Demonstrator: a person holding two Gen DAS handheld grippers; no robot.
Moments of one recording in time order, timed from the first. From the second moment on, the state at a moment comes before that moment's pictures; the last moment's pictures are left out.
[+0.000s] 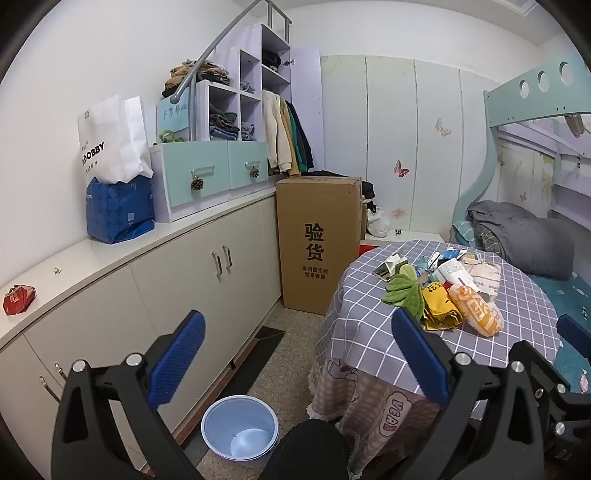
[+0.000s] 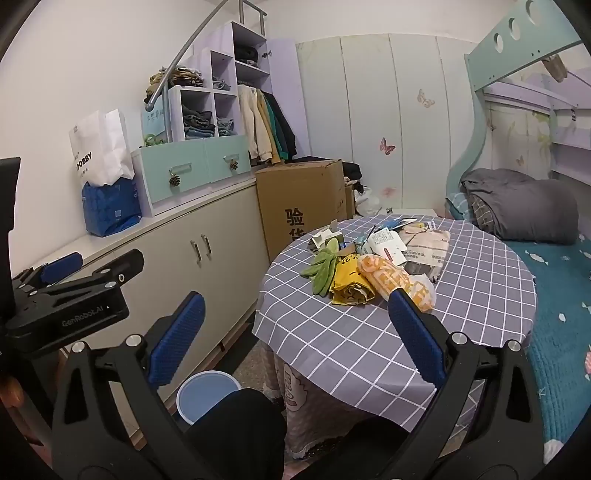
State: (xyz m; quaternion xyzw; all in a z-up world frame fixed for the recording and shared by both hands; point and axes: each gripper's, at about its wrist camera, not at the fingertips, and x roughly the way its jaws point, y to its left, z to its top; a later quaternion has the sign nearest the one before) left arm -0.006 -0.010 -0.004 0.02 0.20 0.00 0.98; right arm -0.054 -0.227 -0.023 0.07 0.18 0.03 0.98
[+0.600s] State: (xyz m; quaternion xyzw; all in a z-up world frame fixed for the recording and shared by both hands) left arm -0.005 -0.011 -0.002 0.02 0.20 0.00 0.98; right arm -0.052 -0.228 -0.025 0.08 0.18 0.03 0.98
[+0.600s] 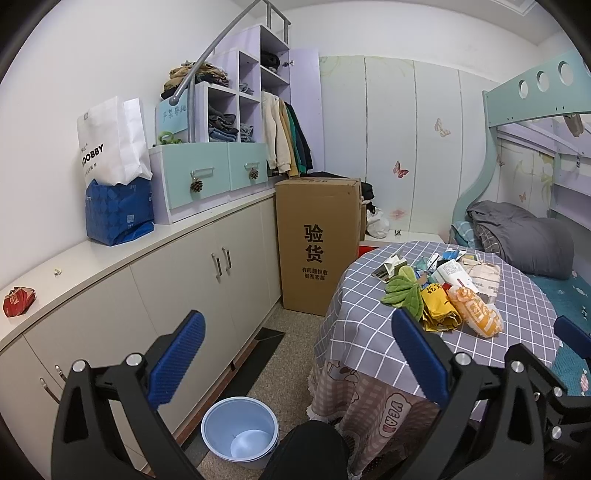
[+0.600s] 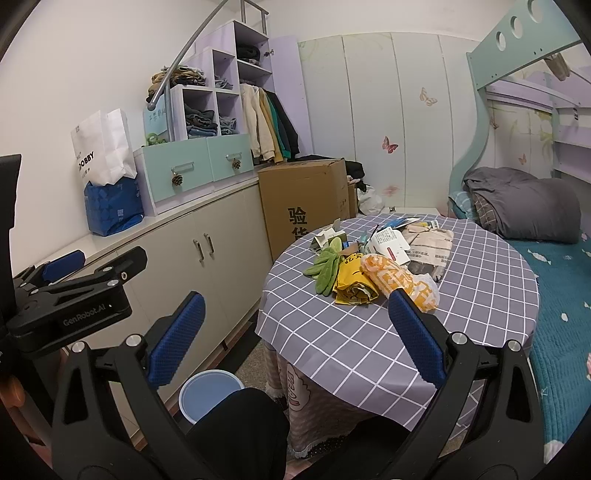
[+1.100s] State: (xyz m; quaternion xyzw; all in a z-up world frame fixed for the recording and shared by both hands) left arm -0.004 -0.012 -0.002 0.03 0.20 0.00 0.98; right arm -0.053 -0.223 -0.027 0.07 0.18 0.03 0.98
